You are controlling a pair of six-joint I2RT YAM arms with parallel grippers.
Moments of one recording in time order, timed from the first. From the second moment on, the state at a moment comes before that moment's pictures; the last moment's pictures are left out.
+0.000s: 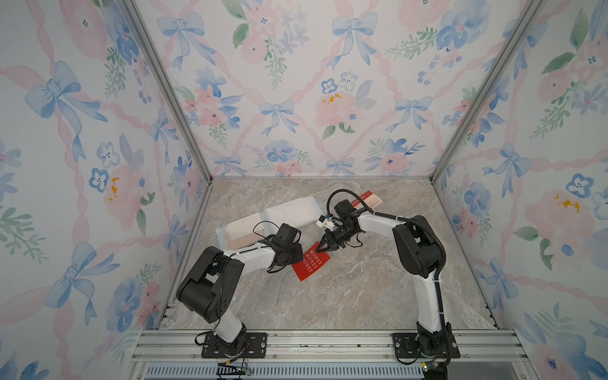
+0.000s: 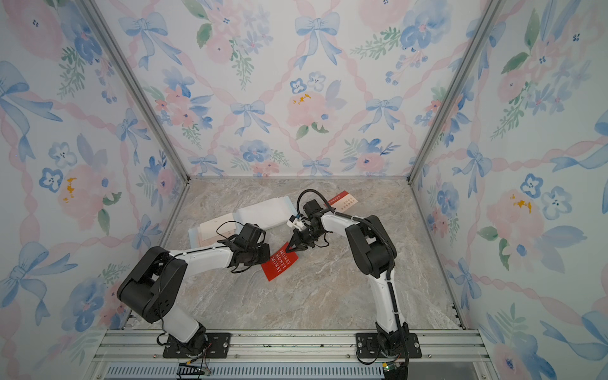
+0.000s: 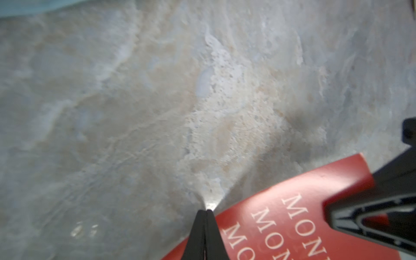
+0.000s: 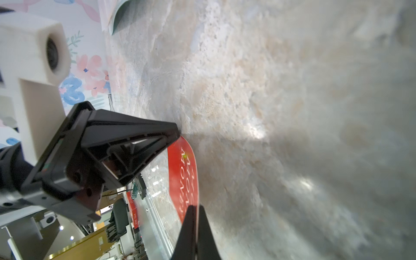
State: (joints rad) left arm -0.49 1.63 0.78 -0.19 0.07 -0.64; right arm 0.52 2.19 1.52 -0.65 -0.89 0.23
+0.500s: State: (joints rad) left arm -0.17 1.66 1.11 -0.28 0.04 -0.58; right arm 0.49 2.15 1.52 -0.66 -0.89 0.23
